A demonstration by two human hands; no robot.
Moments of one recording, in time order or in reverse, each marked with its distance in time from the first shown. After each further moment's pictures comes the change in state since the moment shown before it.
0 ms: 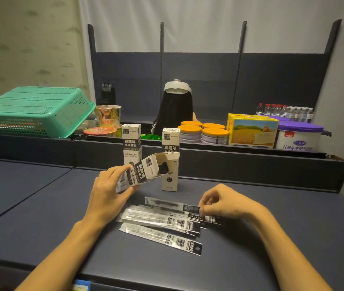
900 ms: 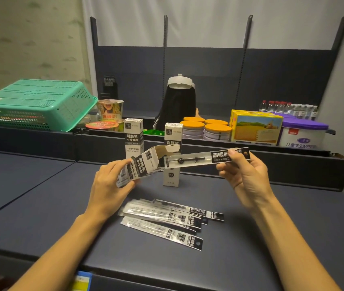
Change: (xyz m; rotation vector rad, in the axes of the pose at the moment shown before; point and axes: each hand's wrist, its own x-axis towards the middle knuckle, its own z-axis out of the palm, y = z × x) left_hand 0.000 0.001 0.000 -0.003 0.016 -0.024; right_hand -0.027 -0.035 -0.016 1.279 0.577 -0.340
